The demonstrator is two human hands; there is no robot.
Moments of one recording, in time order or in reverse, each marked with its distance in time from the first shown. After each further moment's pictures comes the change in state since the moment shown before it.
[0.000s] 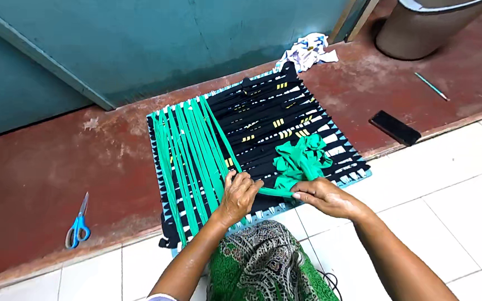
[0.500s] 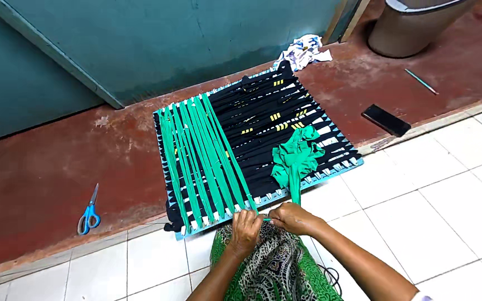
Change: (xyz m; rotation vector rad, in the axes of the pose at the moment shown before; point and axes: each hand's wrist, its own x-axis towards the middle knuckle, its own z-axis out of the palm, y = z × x) left_hand -0.110 0.089 0.031 0.166 0.094 -0.141; right_hand -0.011 -0.025 0.094 -0.111 -0.537 0.250
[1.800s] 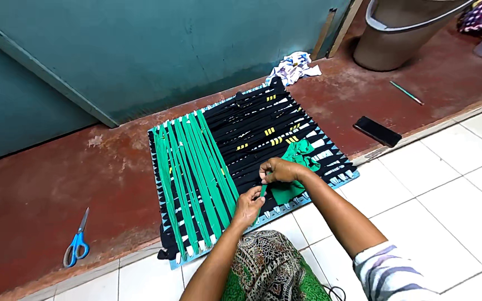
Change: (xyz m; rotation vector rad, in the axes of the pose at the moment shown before) left_hand 0.137 -0.028 0.001 -1.040 -0.524 -0.851; right_hand 0.050 0.026 -0.152 0.226 0.171 0.037
